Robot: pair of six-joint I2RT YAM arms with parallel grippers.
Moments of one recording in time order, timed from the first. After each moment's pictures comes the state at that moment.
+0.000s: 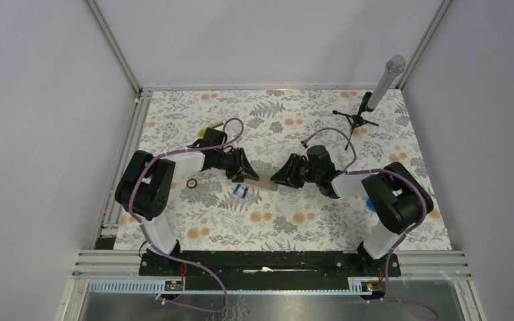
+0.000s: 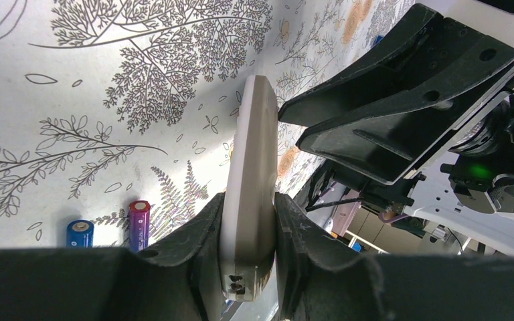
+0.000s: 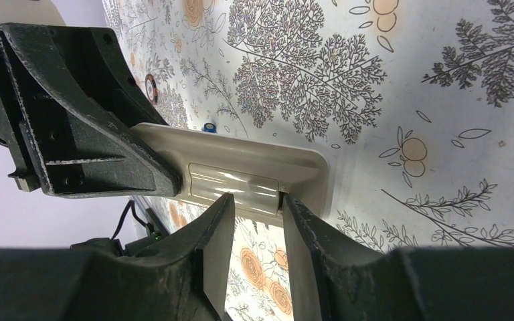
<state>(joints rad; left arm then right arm) -0.38 1.78 0.93 -0.13 0.82 -0.70 0.52 1.68 0.61 0.45 -0.44 0.95</state>
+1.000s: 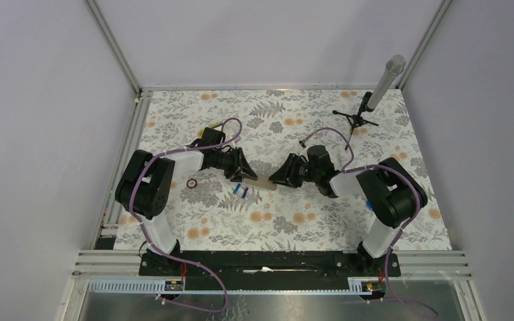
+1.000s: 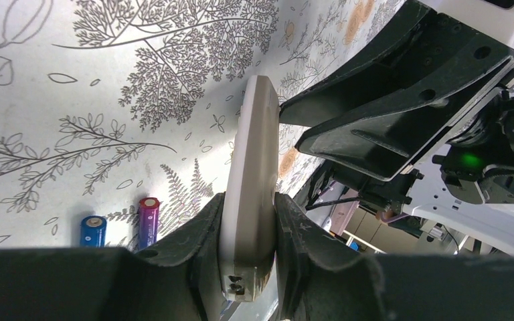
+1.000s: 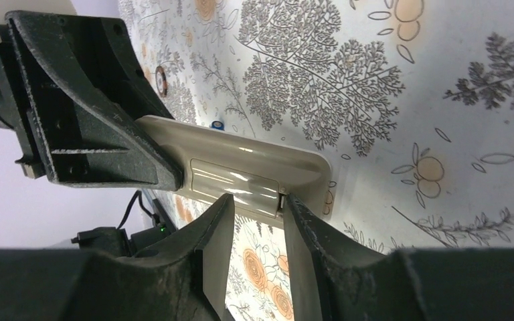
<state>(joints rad) -0.36 1.79 0.94 -0.14 0.83 -0.70 0.52 1.72 0.62 0.51 -0.49 0.96</state>
